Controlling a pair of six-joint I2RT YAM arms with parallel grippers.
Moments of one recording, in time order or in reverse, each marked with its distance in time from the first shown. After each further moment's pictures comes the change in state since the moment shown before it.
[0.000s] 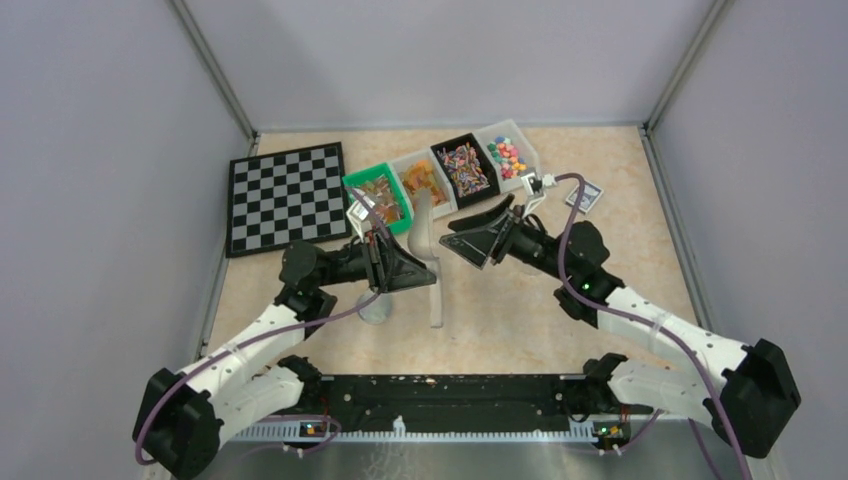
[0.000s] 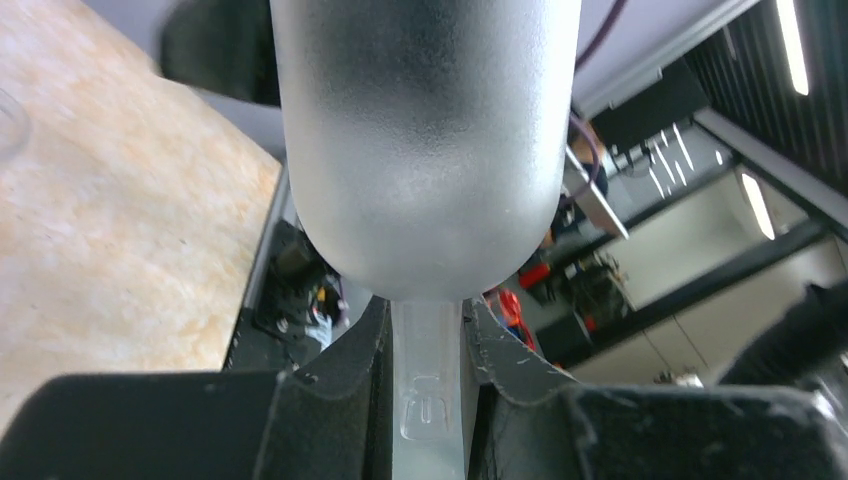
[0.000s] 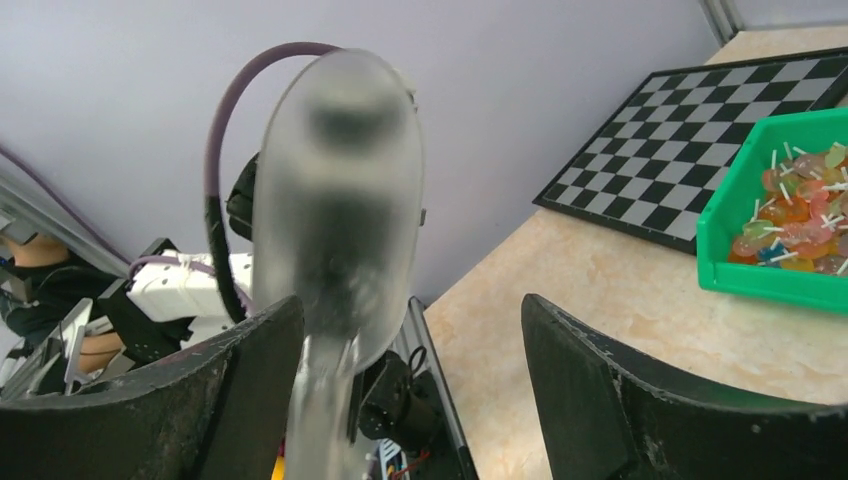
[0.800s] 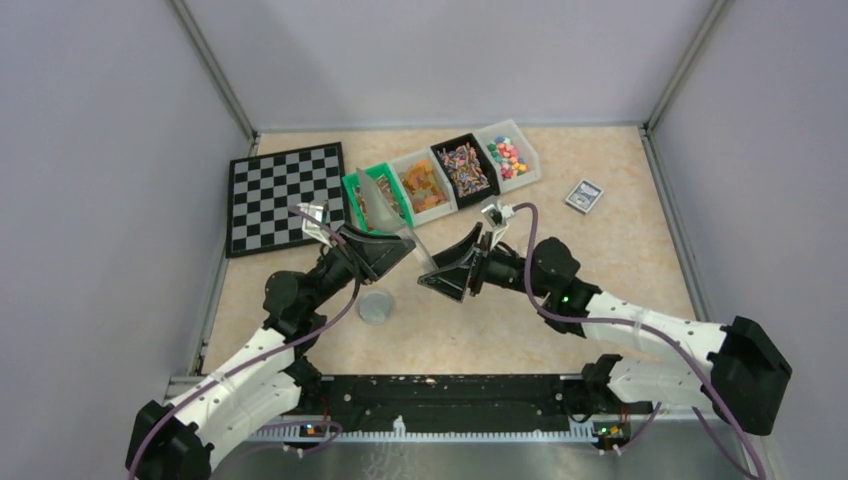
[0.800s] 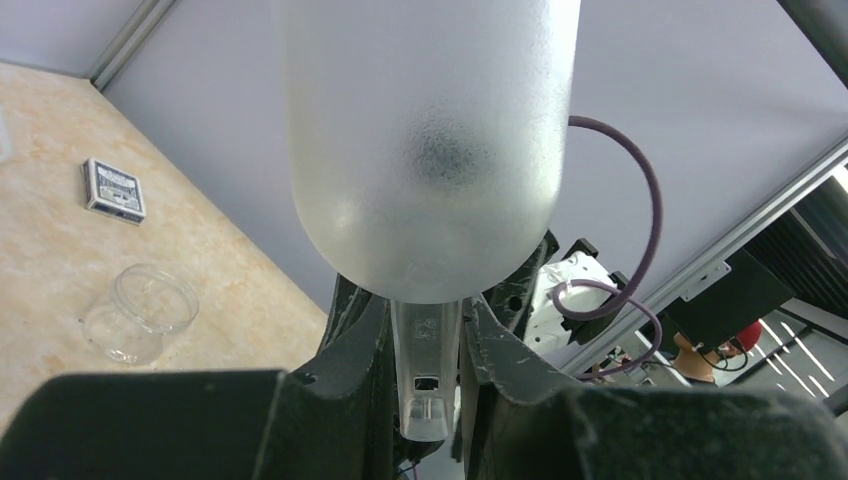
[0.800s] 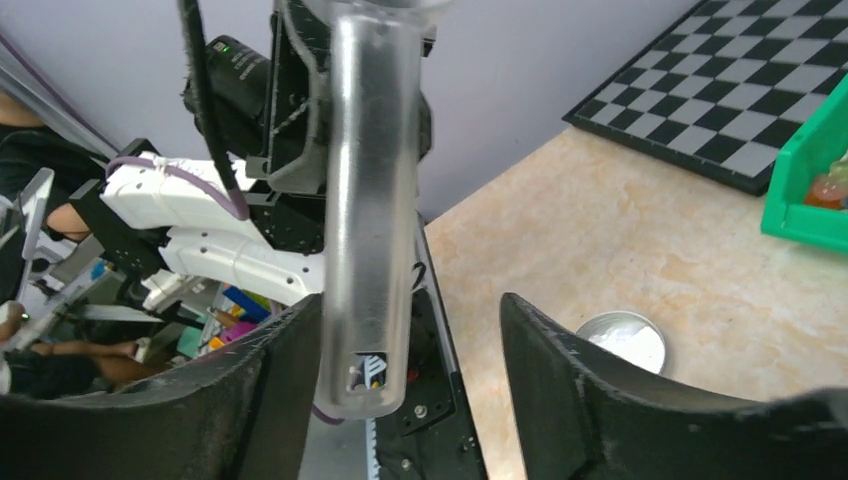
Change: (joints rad) left arm -0.001 -0.209 -0.140 0.039 -0.537 0.097; right arm 0.175 0.032 -0.067 0.013 -0.001 -0.158
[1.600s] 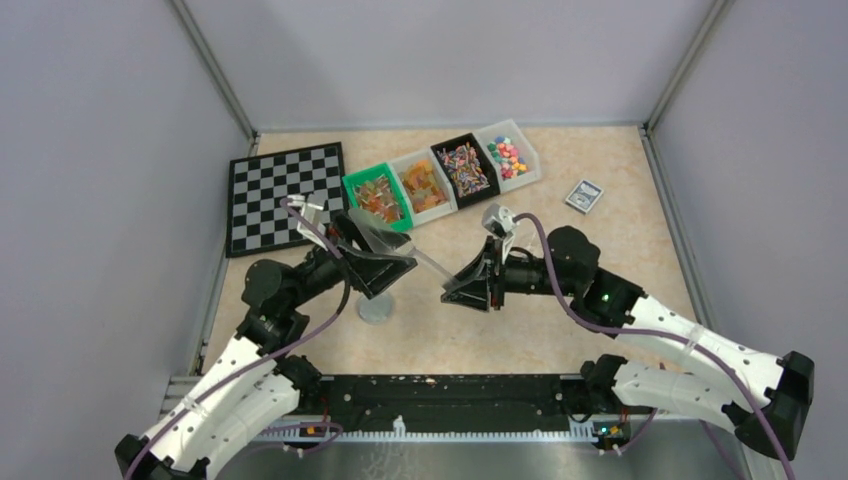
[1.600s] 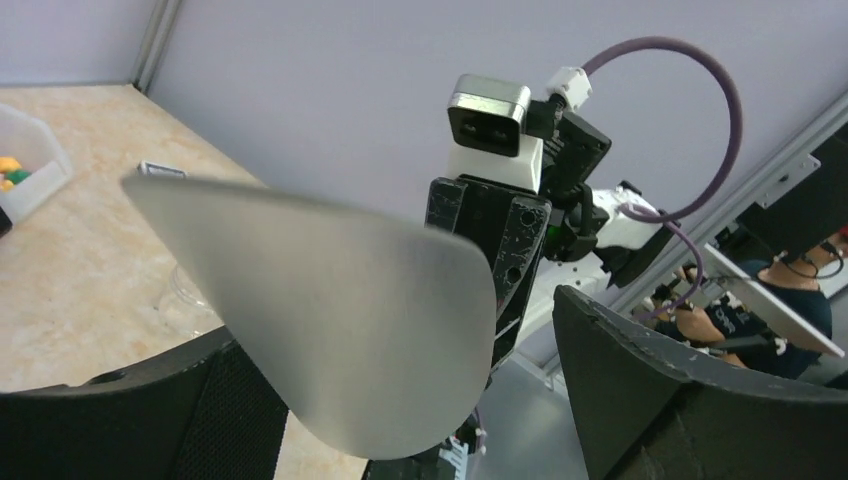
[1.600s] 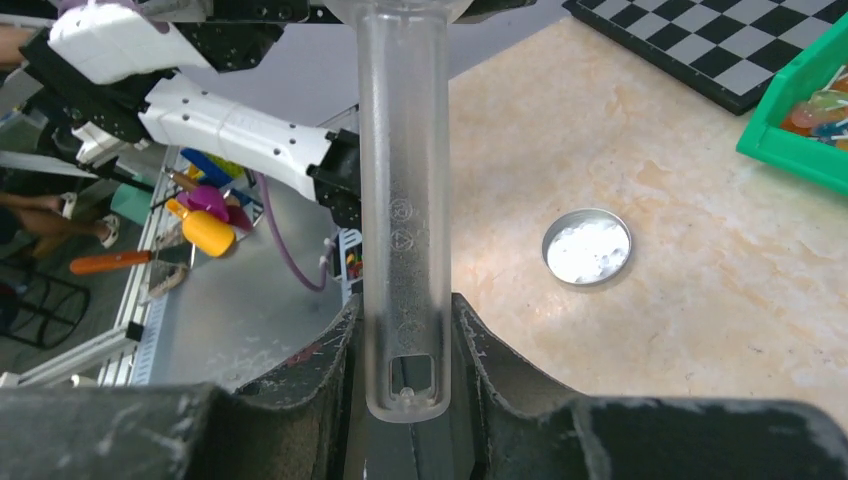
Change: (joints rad) left arm -0.007 -0.120 0.180 -0.403 0.098 0.259; right arm -0.001 -0.171 0.181 -0.606 -0.103 -0.264
